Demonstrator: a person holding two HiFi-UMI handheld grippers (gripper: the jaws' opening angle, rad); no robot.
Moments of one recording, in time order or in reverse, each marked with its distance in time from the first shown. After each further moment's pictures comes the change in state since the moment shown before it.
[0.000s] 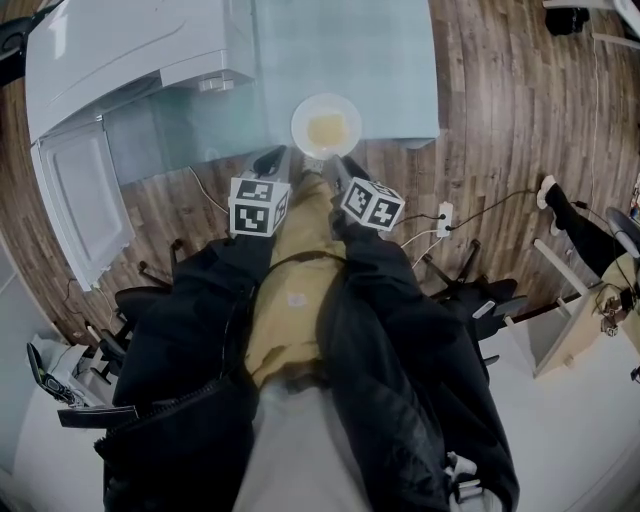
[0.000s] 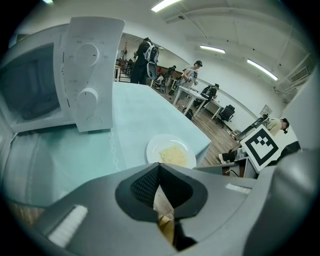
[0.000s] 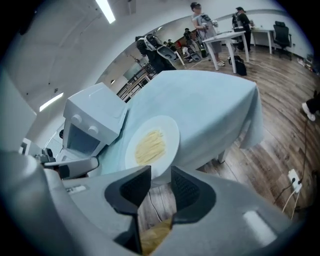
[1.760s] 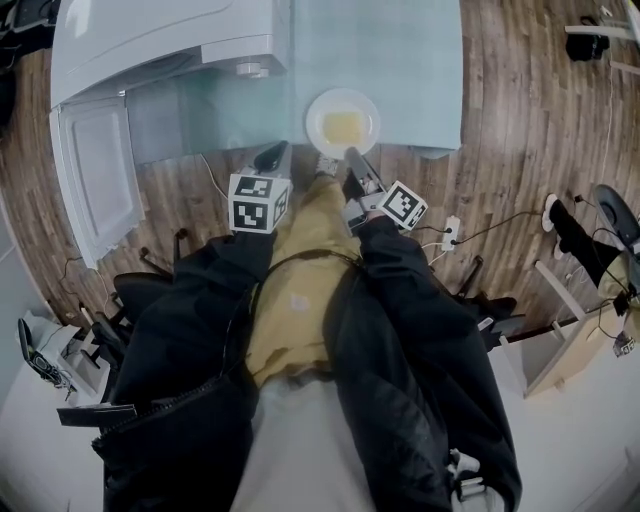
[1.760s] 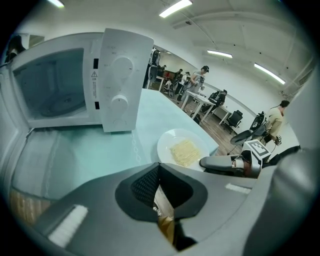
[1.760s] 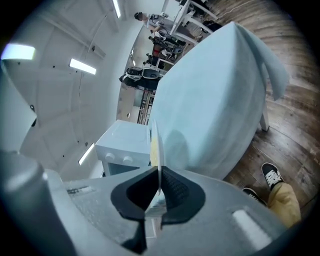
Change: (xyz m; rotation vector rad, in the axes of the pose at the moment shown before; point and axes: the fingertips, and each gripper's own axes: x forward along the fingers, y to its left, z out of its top) left arm -0.031 0.038 -0.003 -0.061 -0.052 0.073; right arm 0.003 0.049 0.023 0.369 -0.127 0.535
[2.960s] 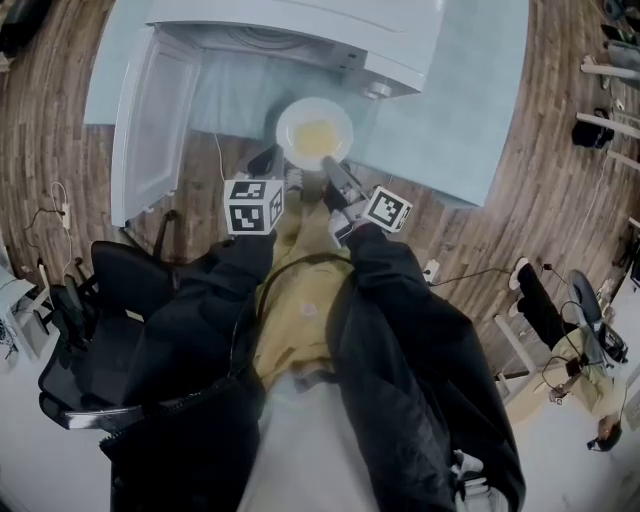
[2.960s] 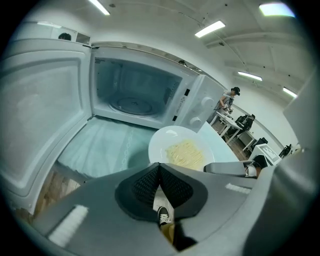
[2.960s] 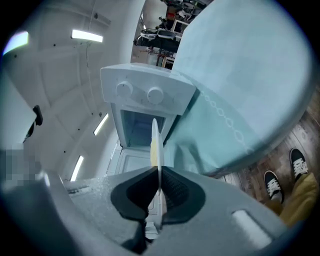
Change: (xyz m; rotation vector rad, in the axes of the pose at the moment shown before) left arm -0.093 0.152 -0.027 -0.280 -0.158 0.201; right arm 0.121 0.103 -0.145 -0.090 0.366 0.137
